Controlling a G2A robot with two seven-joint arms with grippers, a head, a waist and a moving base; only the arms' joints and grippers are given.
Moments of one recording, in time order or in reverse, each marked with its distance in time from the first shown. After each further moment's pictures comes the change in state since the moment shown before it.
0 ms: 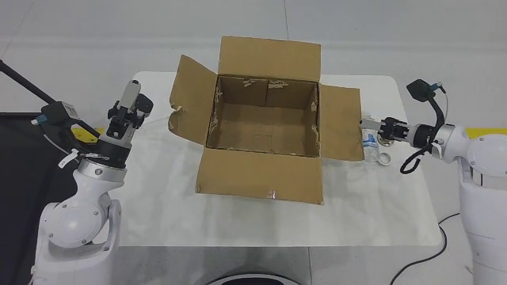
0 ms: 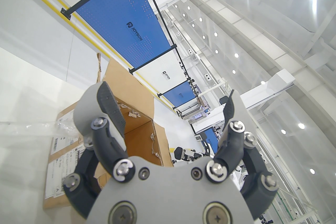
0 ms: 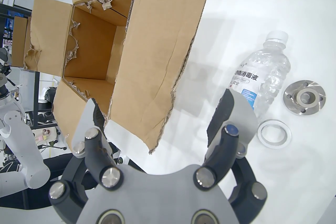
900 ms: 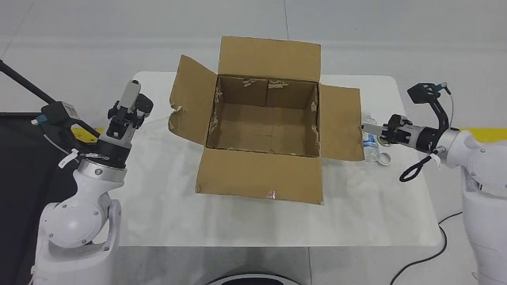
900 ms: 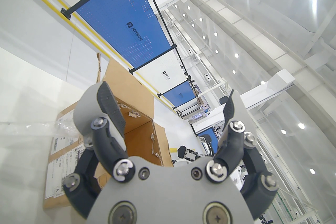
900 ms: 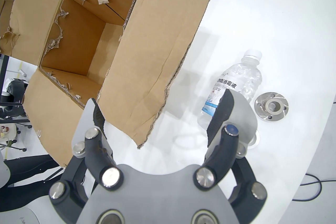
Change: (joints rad) left arm 0.000 0.000 0.000 0.000 0.000 0.000 0.000; right arm -0.065 0.021 0.022 -0.103 -0.100 -0.105 -0.061
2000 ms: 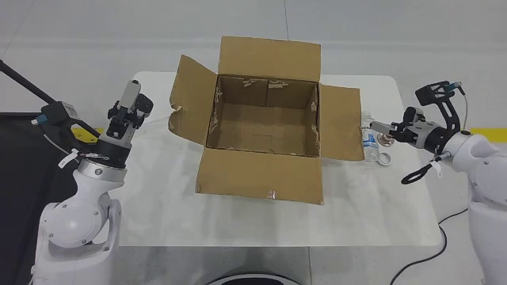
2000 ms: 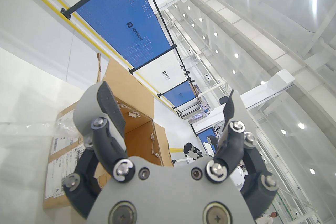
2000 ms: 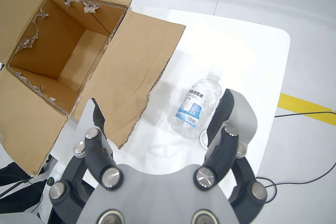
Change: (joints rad) left arm 0.000 0.000 0.000 0.000 0.000 0.000 0.000; right arm -0.074 0.020 0.042 -0.115 -0.171 -0.064 -0.123
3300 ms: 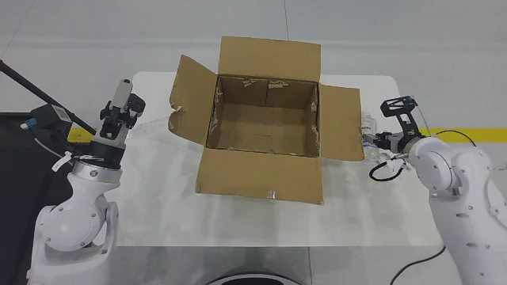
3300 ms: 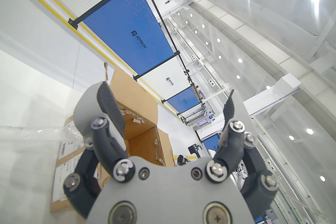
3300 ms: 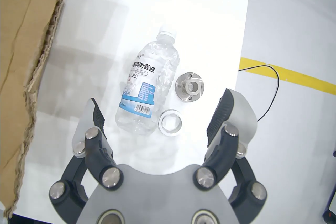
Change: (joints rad) left arm 0.018 0.004 -0.012 -0.019 0.021 0.008 0.046; right arm 0.076 -0.008 -0.296 0.151 -0.484 0.230 -0.057
